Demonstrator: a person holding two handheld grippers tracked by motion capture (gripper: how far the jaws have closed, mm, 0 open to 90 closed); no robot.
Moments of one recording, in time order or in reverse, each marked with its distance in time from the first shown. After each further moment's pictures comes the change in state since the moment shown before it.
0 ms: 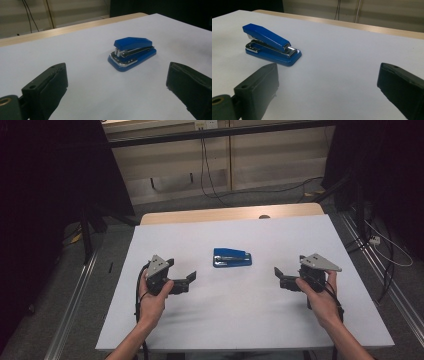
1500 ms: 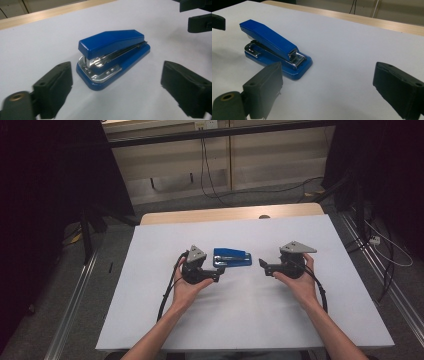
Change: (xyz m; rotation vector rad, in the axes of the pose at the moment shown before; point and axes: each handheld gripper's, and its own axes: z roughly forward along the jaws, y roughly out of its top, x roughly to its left) left arm -0.034 0.009 0.098 0.121 -0.105 0.027; right arm 0.006 0.014 0.065 0.070 0.109 -0.030
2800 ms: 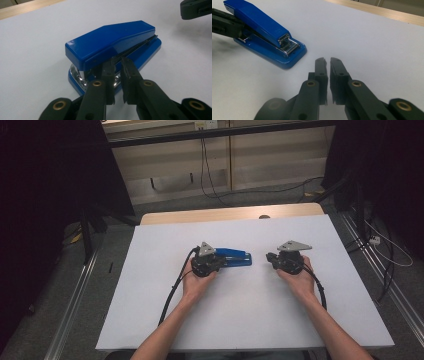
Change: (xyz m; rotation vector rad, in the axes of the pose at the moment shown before) left arm 0.006 0.001 0.042 0.087 -0.029 0.050; right arm -0.010 -0.004 0.014 0.091 0.013 -0.051
